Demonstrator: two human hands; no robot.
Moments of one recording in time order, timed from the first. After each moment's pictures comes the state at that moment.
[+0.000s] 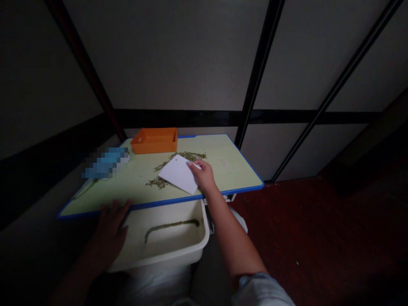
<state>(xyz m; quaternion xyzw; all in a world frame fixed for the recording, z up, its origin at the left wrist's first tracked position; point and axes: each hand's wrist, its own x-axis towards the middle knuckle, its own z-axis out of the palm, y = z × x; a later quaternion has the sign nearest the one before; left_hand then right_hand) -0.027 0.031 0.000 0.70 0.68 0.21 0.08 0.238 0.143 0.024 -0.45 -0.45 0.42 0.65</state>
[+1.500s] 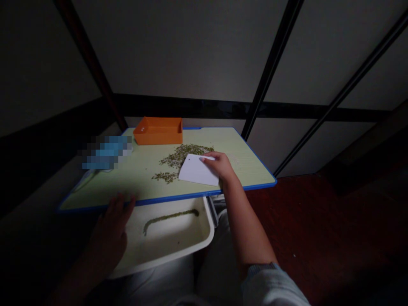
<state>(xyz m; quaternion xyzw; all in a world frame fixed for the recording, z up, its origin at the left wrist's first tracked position) -0.036 0.023 -0.005 0.74 0.66 0.12 0.03 0.275 0.154 0.029 -0.52 -0.54 0.38 0.54</state>
